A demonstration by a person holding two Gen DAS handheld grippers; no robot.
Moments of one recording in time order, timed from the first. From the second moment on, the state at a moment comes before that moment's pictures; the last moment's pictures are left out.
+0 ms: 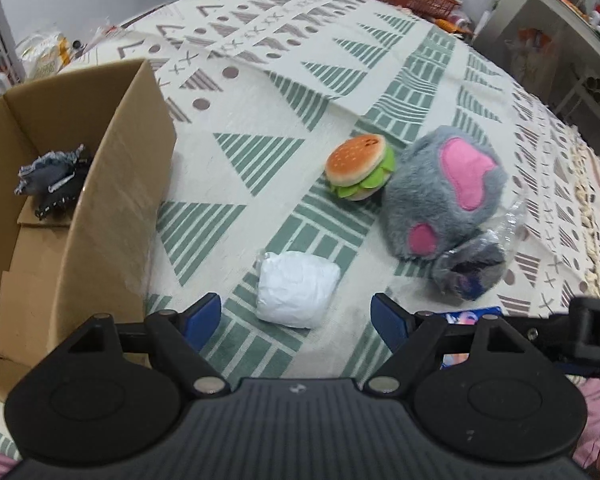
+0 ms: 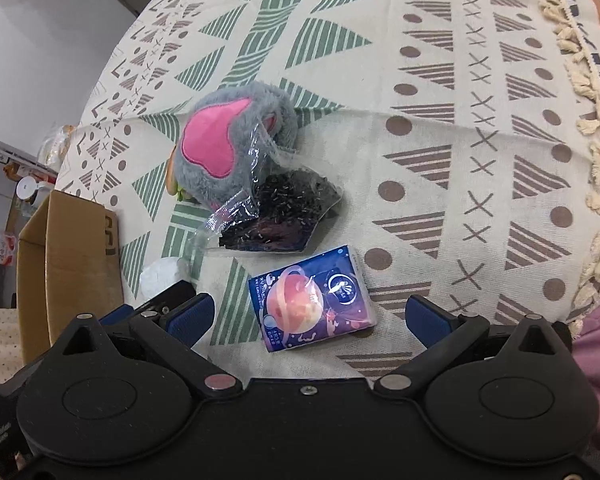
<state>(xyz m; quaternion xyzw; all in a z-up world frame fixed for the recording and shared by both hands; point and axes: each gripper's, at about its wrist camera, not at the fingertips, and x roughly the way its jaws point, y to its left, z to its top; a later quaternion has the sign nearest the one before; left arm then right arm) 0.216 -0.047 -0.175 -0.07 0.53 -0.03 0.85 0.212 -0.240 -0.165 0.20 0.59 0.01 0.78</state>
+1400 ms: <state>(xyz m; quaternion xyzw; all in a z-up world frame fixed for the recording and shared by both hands) 0.185 -0.033 -0.127 -0.09 0.48 0.00 0.88 0.207 -0.208 -0.157 0.08 0.55 0.06 0.83</state>
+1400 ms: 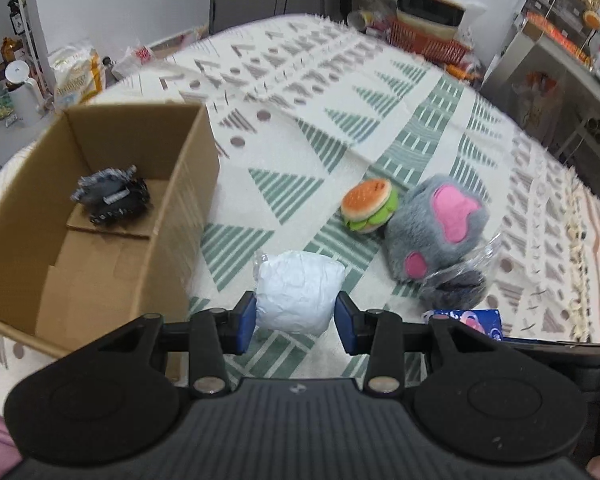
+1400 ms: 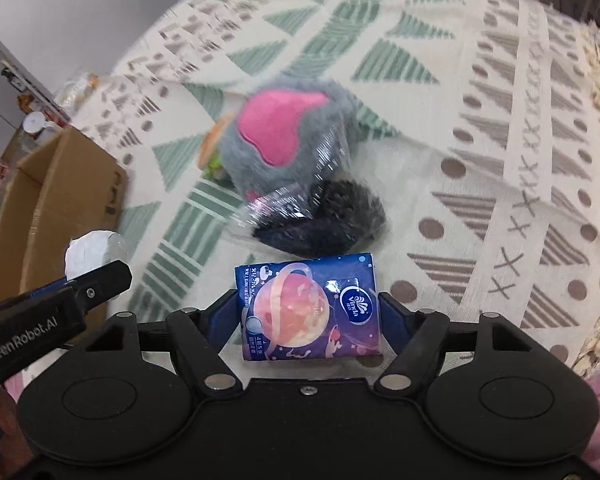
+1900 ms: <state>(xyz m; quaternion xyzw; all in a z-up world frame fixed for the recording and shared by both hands) 0.149 -0.002 -0.066 -0.09 0.43 0.05 0.90 0.203 -0.186 -0.104 0.09 0.46 0.16 0.87</state>
